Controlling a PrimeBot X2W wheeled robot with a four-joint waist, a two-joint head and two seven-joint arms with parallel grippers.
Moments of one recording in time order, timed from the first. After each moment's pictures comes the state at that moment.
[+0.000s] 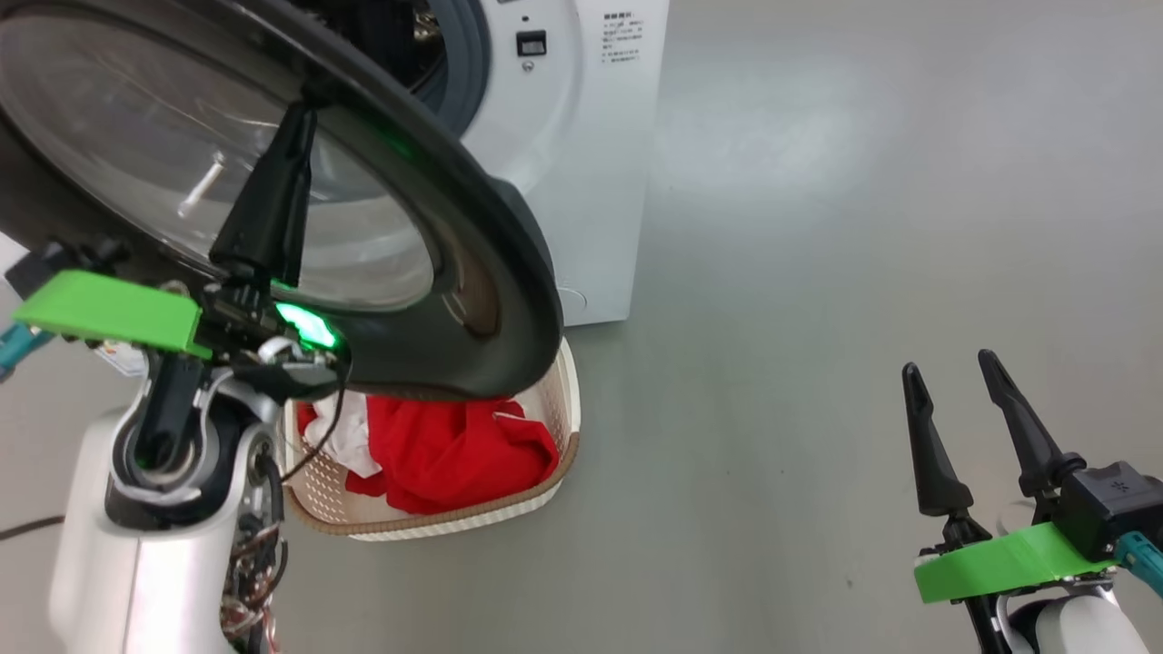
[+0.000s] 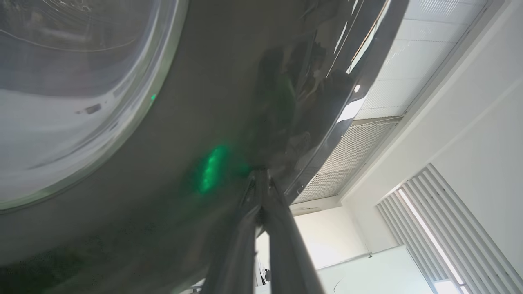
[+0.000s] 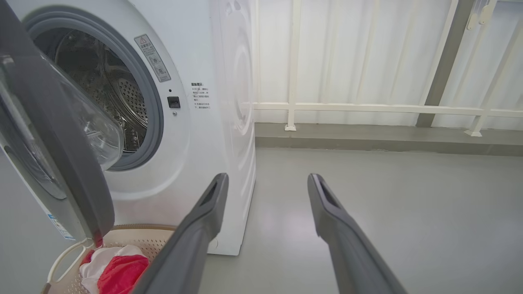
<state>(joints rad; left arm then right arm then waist) -0.60 0.03 0.00 0.11 -1.76 0.05 0.21 -0.05 -0.04 -0.07 0.09 0.17 0.12 -0.26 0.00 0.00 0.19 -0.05</state>
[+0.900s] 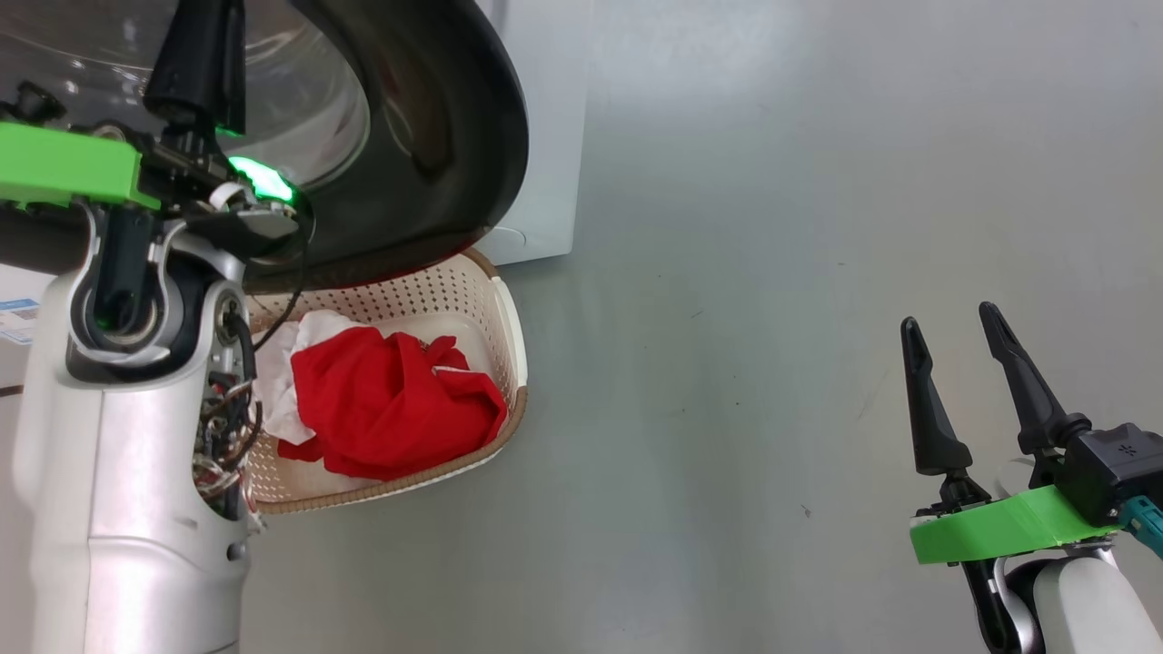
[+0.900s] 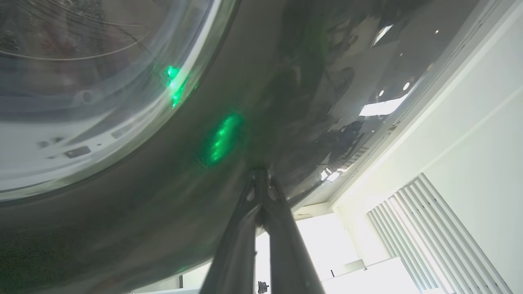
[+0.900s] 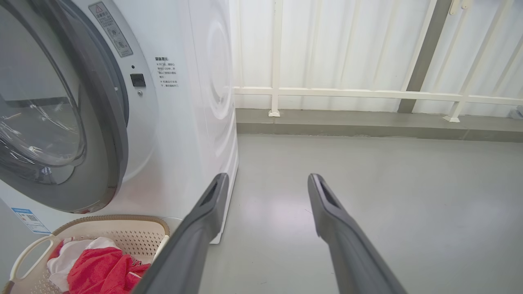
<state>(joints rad) -0.88 0.03 0.02 0.36 -1.76 -0.06 0.16 -0.13 -0.04 -0.06 0.09 0.18 0.12 -0.26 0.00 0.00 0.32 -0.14</state>
